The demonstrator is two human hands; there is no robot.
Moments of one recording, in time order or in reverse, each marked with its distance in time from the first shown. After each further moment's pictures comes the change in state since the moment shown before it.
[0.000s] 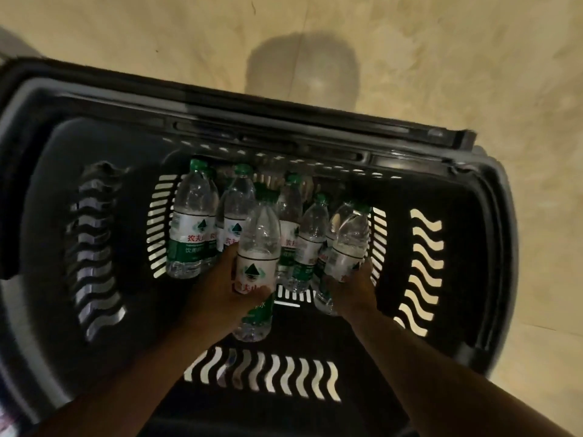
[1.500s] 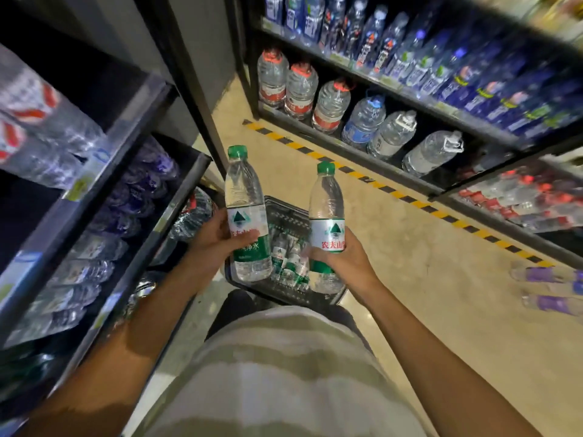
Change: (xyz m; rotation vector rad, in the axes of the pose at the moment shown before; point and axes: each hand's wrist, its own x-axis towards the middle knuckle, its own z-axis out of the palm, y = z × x) left_hand -0.563 0.158 -0.230 -0.736 0.152 0.465; right_hand -0.634 -0.148 -0.195 0.032 -0.223 -0.754
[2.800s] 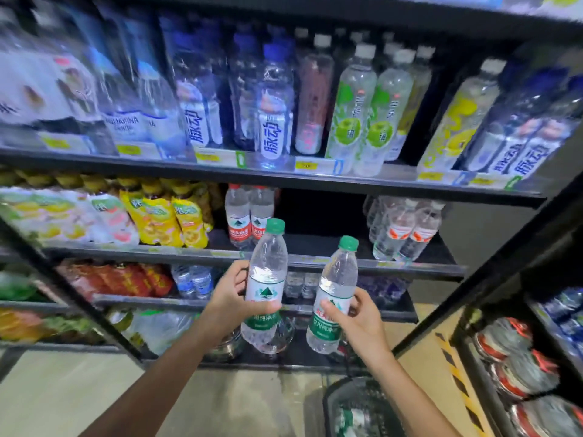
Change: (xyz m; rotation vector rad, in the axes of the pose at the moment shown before) left_hand -0.377 -0.064 -0.092 -0.182 1.113 0.478; right_hand -0.165 -0.093 0.226 -0.274 -0.892 -0.642
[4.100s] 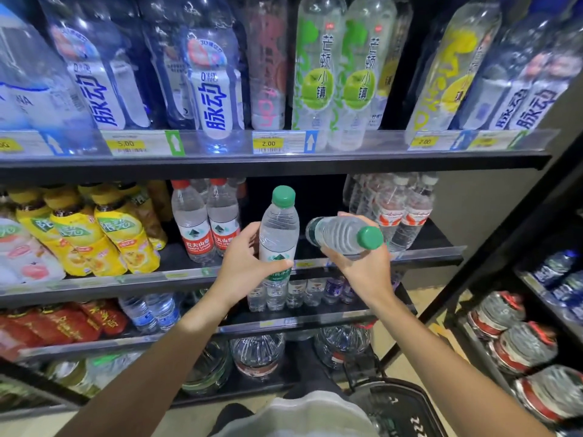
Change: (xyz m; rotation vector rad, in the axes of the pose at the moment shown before) left_hand 0.134 -0.002 0.057 0.158 -0.084 0.297; right_hand 0.141 0.011 -0.017 -0.042 0.173 -0.519
